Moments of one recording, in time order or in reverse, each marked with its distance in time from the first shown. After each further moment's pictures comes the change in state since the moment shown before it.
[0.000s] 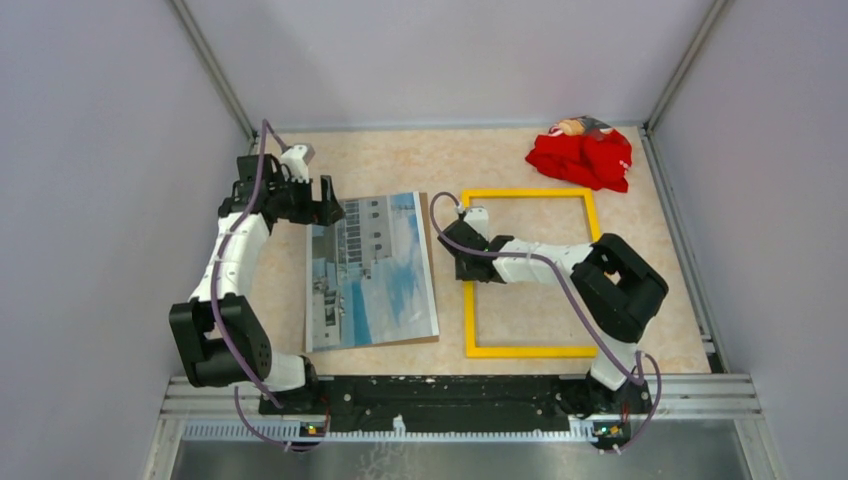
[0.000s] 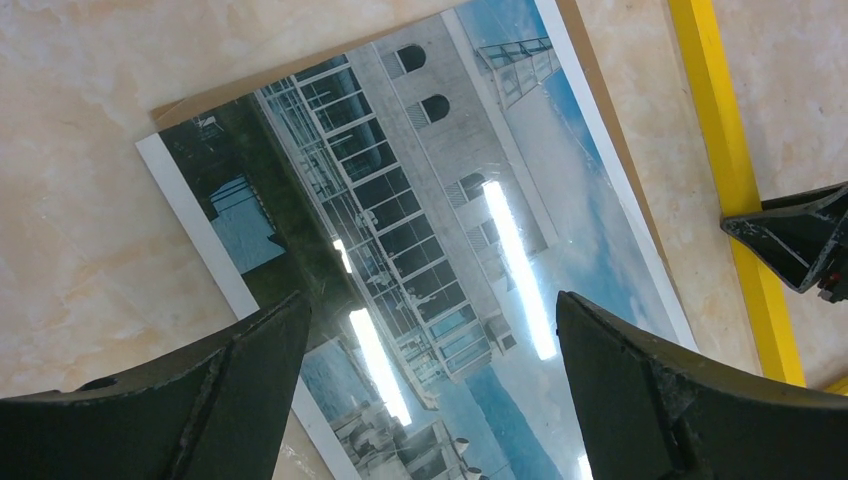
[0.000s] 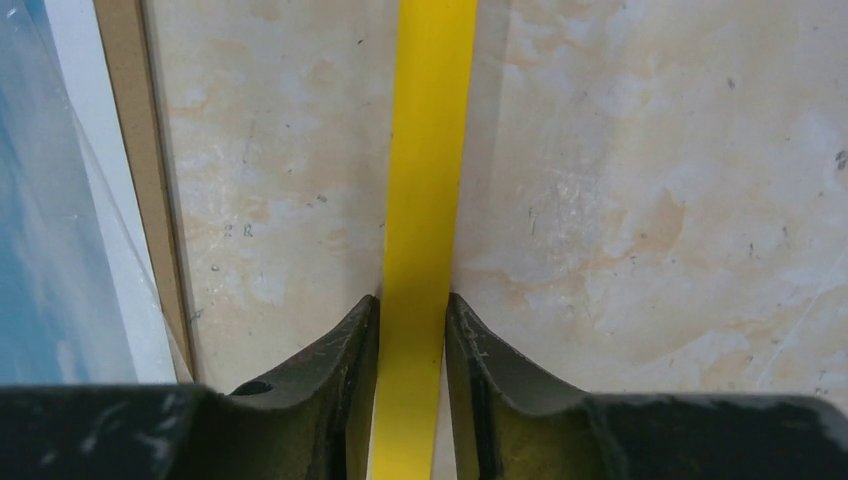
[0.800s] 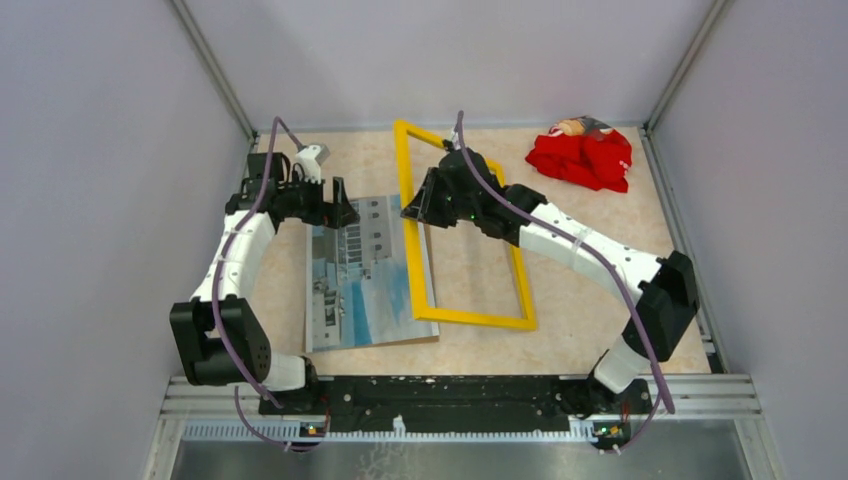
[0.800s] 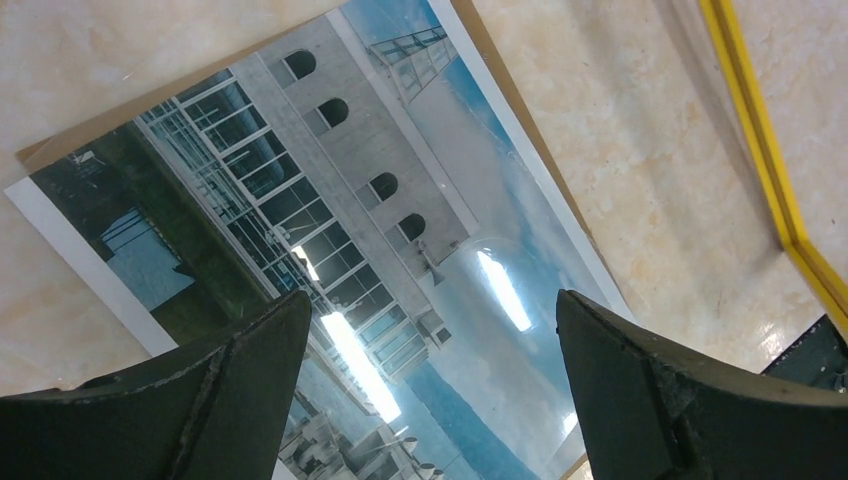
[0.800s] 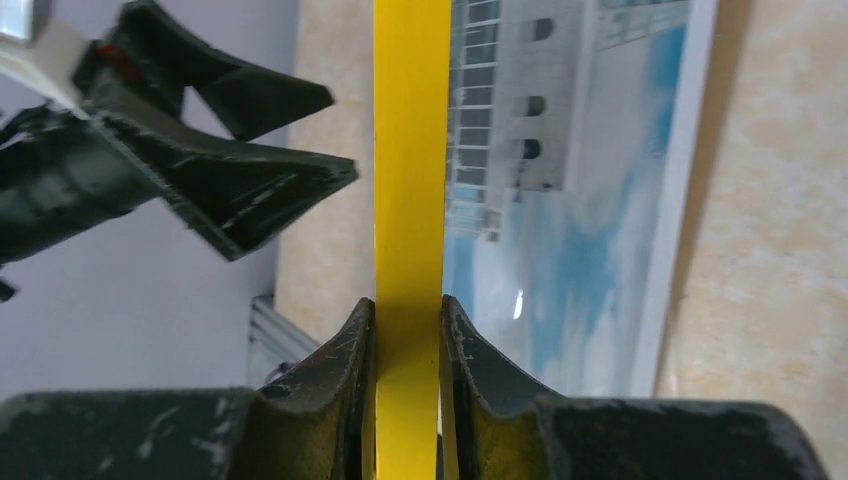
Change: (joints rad) left arm -0.060 0.000 0.027 -0.058 0.109 0.017; right arm 0.001 -0.155 0.447 -0.147 -0.356 0.206
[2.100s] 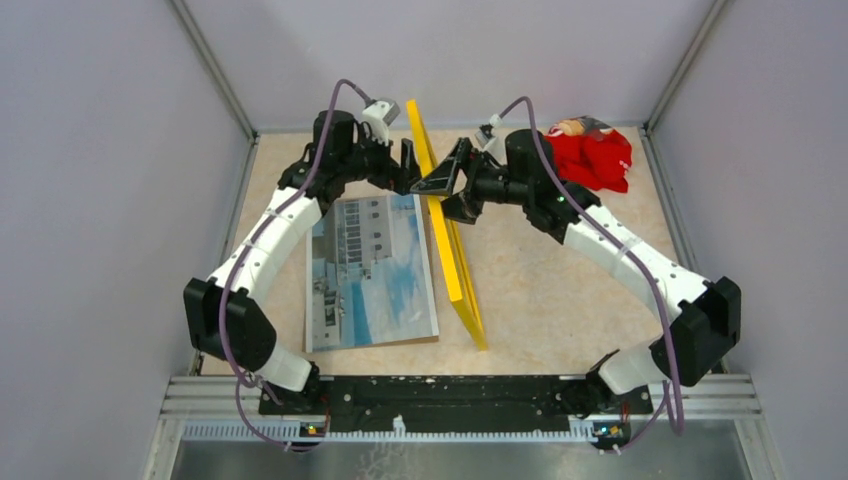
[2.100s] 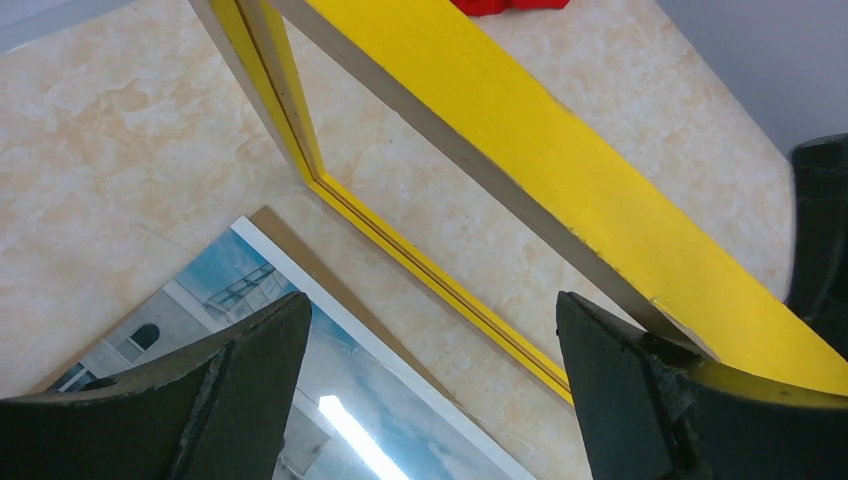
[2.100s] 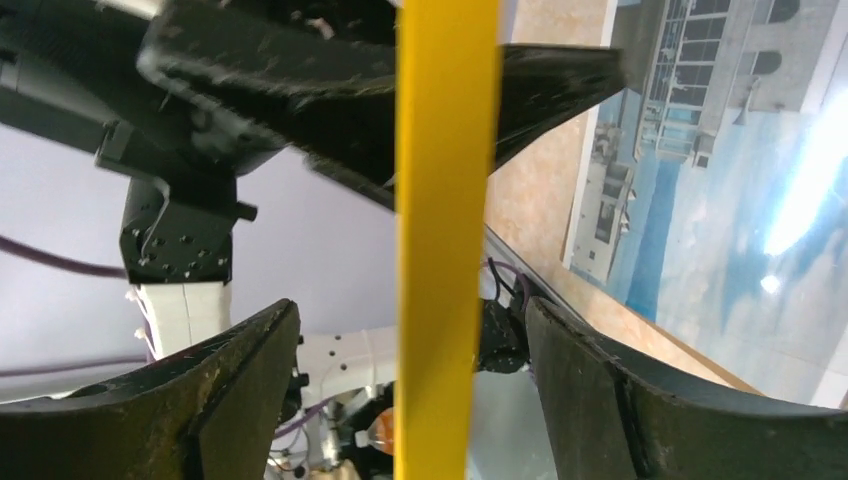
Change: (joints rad) left arm -0.406 0.095 0.266 0.192 -0.130 -0.247; right arm -0.219 -0.194 -0.183 0.288 -0.583 0.324
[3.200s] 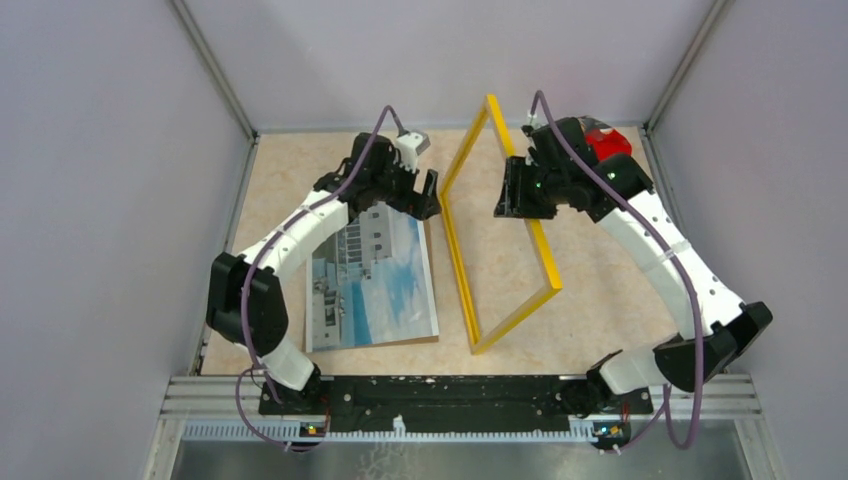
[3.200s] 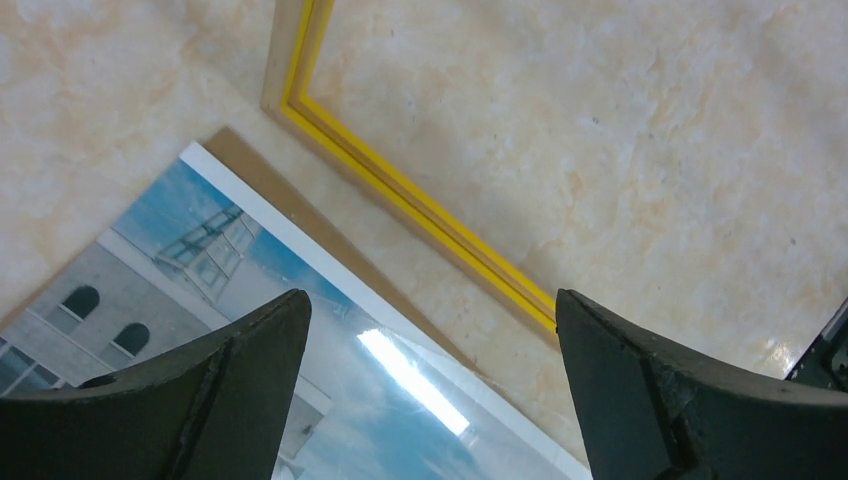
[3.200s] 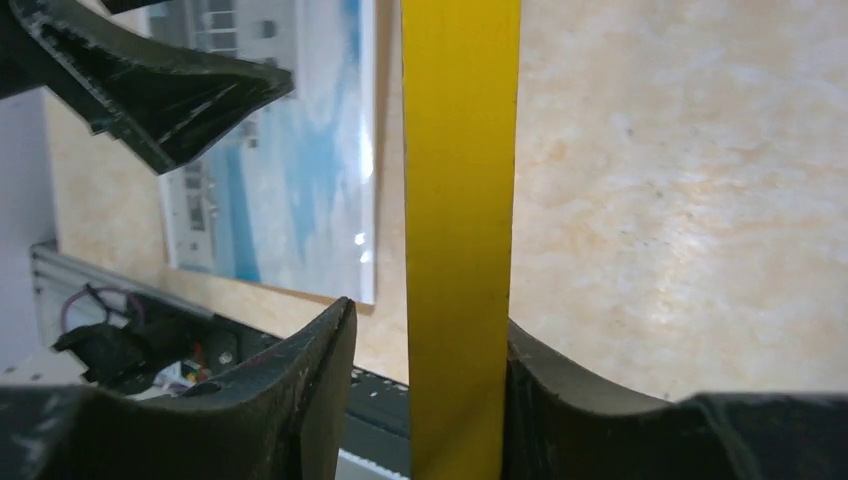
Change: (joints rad) left arm -0.111 0.119 -0.053 0.004 -0.123 0.066; right arm -0.079 -0.021 0.367 -0.926 0.468 -0.680
